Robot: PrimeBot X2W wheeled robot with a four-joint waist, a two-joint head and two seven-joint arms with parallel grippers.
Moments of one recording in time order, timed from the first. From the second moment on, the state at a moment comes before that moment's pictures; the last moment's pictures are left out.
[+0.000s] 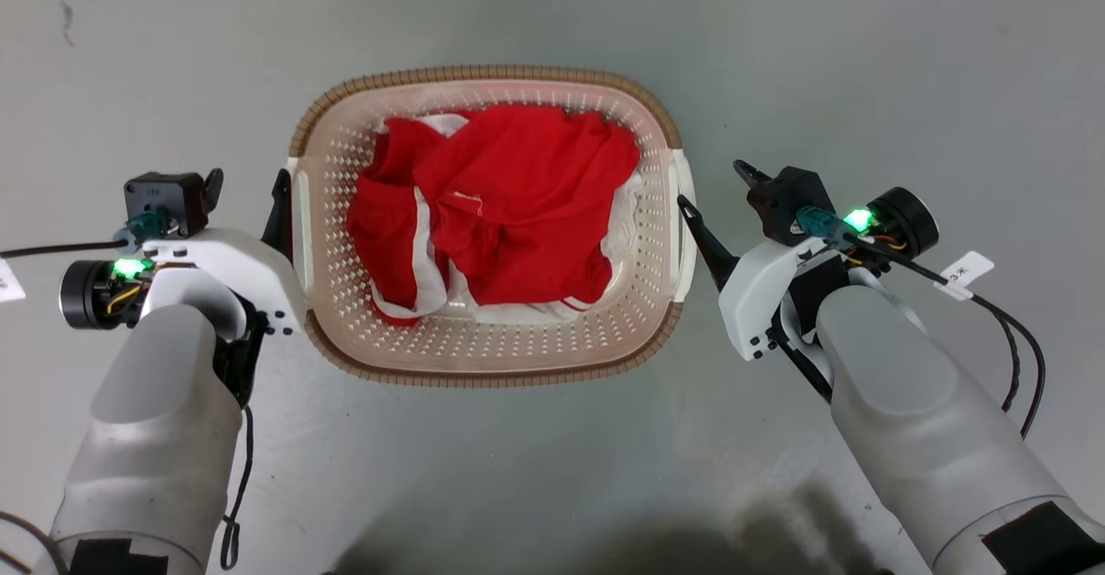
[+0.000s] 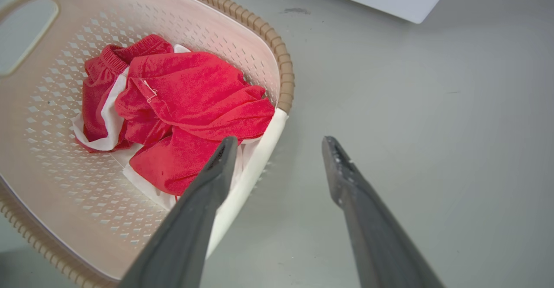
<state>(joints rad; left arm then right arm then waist) -0.80 0.28 -0.14 1.04 -0.27 -0.13 -0.26 -0.84 -0.05 0.42 1.03 0.03 0.13 -0.26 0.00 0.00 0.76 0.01</state>
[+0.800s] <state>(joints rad) -0.91 0.27 -0.33 1.15 -0.40 -0.13 -0.26 -0.95 -0.05 0.60 1.16 0.17 0.13 -0.26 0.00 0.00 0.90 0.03</state>
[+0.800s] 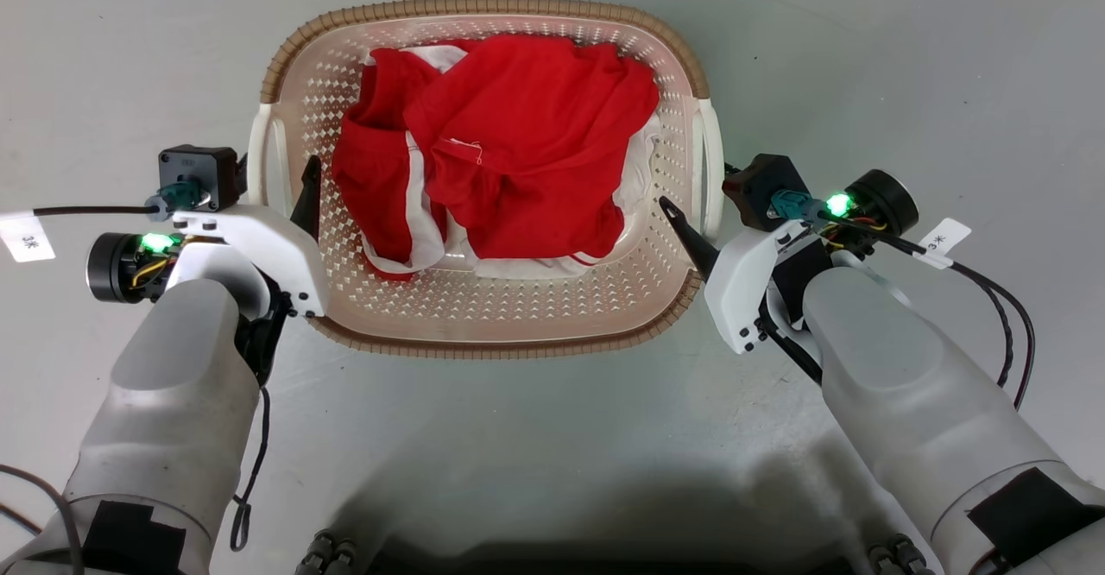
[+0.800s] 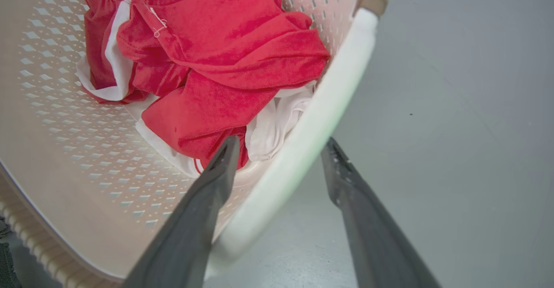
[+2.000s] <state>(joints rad) -0.81 0.20 -0.60 1.22 -0.60 -0.13 -0.16 -0.81 -0.05 0.69 1.24 0.30 0.13 -0.15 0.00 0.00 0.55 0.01</state>
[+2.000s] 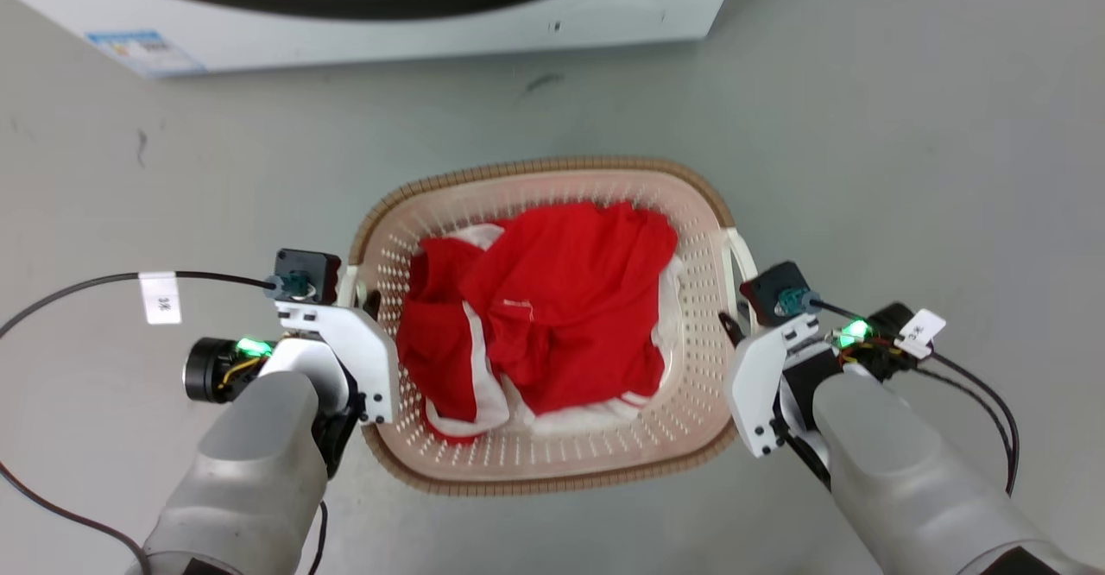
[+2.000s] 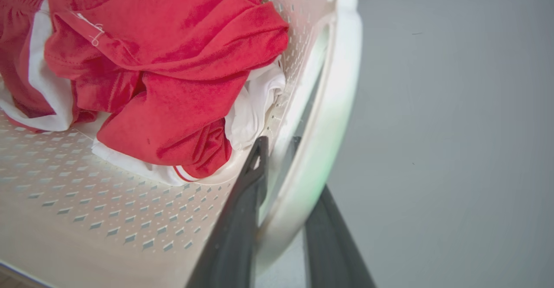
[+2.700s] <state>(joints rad) -0.68 0.20 -0.82 1.19 -0.76 -0.12 0.04 -0.64 -0.05 0.78 1.25 0.43 0.13 0.03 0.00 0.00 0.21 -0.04</state>
